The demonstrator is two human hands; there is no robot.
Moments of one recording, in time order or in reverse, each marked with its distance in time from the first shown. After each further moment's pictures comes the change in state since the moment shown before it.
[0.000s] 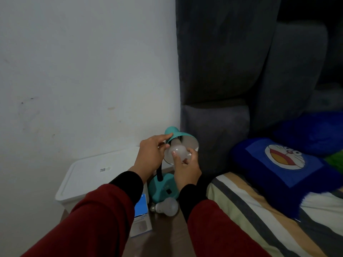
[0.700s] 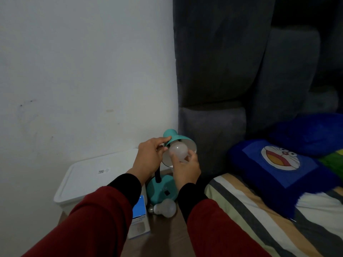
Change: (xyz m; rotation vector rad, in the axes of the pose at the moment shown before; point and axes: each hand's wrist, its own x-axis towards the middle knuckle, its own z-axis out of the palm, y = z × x) left_hand -0.003 0.002 -0.001 0.006 -0.005 0.017; right_hand 0.002 -0.009 0.000 -0.034 0.062 0.028
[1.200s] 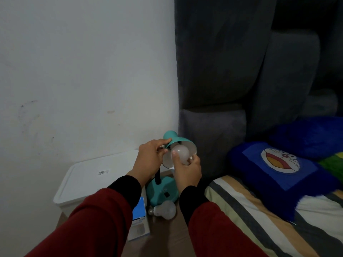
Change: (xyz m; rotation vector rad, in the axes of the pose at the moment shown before) left_hand 0.000 -0.003 0.000 0.002 0.013 0.015; right_hand -0.002 -0.002 -0.002 0.027 0.017 0.056
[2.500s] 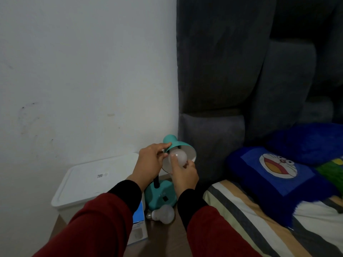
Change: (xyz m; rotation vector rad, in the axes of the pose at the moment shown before) left_hand -0.002 0.003 -0.001 0.008 0.001 0.023; right_hand -0.004 -0.007 0.004 -0.015 -0.047 0.048
